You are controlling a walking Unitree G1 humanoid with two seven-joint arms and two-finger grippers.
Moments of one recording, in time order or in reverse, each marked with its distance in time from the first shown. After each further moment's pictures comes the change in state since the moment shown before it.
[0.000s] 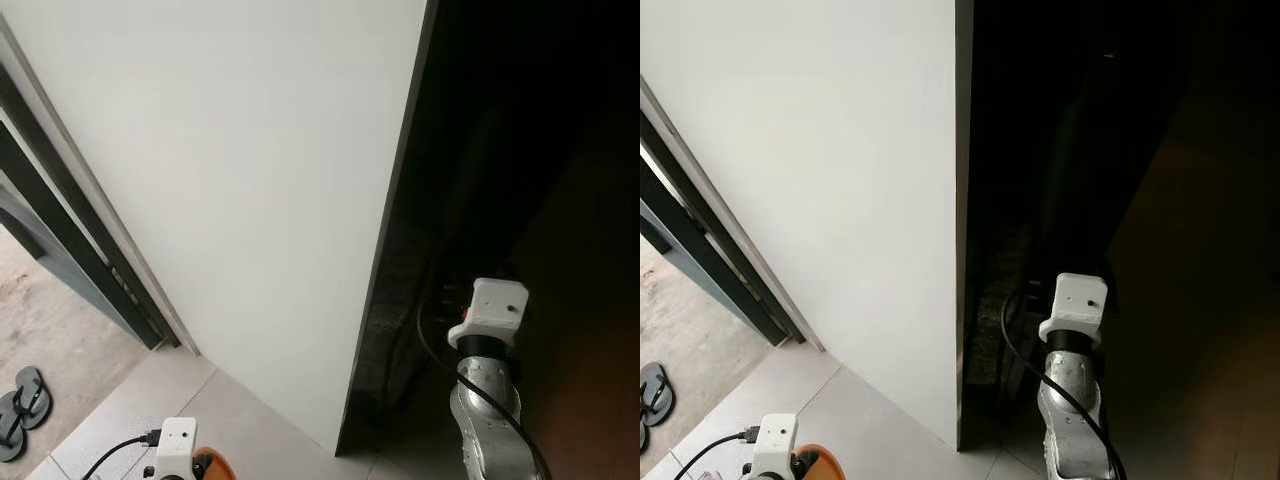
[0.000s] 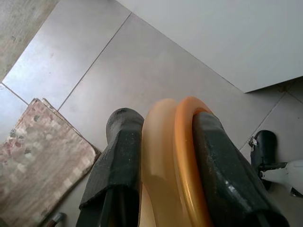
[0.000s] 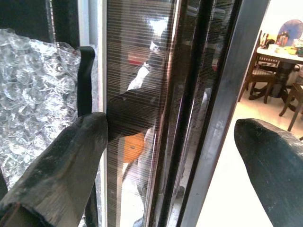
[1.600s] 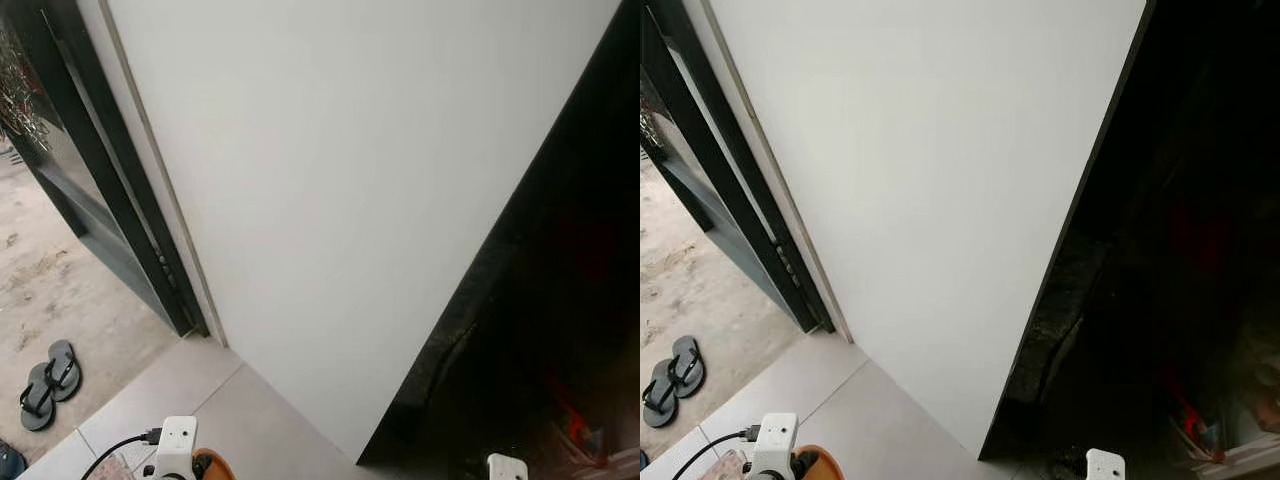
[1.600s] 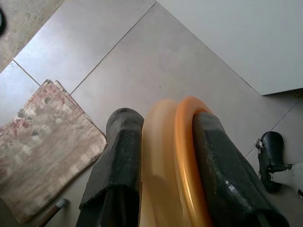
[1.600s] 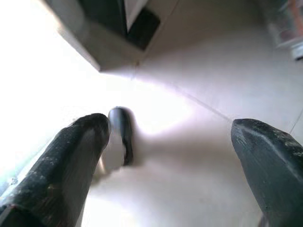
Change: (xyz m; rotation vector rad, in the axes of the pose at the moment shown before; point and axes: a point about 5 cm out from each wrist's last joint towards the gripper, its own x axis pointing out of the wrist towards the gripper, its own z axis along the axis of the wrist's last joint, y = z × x) left arm 0.002 0.001 0.004 0.005 0.015 -0.001; right arm -0.169 -0.072 -0.195 -0.005 1.192 0.077
